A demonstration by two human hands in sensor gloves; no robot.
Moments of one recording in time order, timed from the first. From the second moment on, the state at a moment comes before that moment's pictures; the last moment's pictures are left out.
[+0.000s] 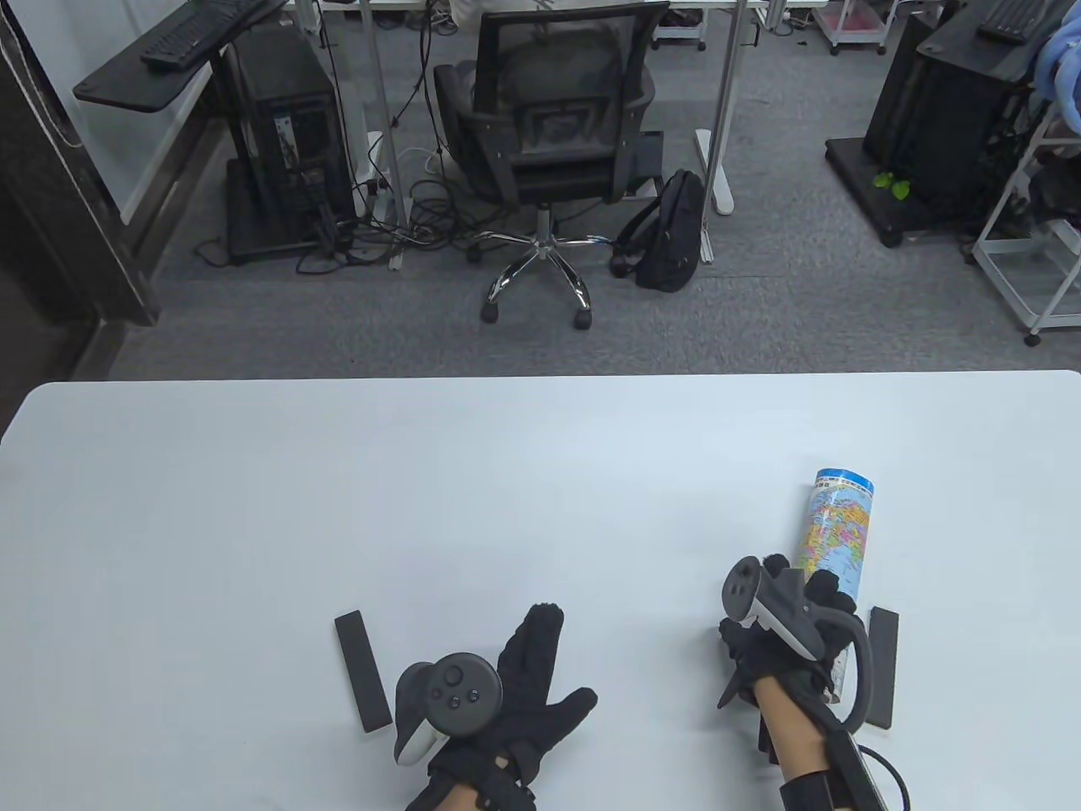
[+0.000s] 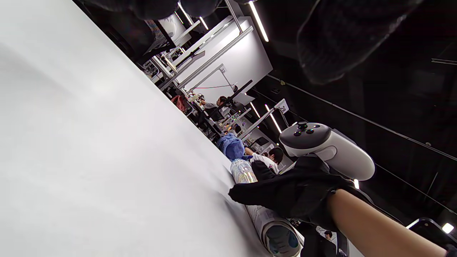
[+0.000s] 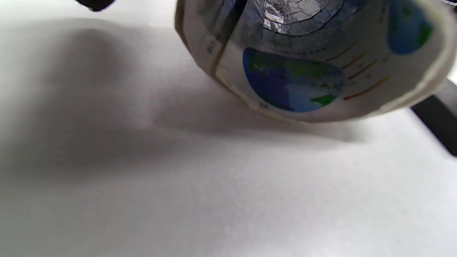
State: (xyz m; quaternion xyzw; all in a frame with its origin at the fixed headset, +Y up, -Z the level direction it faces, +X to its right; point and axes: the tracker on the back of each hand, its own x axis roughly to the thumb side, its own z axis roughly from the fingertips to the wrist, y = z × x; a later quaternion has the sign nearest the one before) left_hand -0.085 -0.745 -0.282 -0.03 -0.25 0.43 0.87; right_hand 0.234 -0.748 -0.365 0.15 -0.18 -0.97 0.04
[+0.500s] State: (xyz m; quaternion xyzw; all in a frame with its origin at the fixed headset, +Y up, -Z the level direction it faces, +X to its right) left_hand -0.086 -0.742 -0.282 -0.03 -0.25 0.42 0.87; right_hand 0.236 -0.757 -0.368 0.18 -0.17 -0.97 0.07
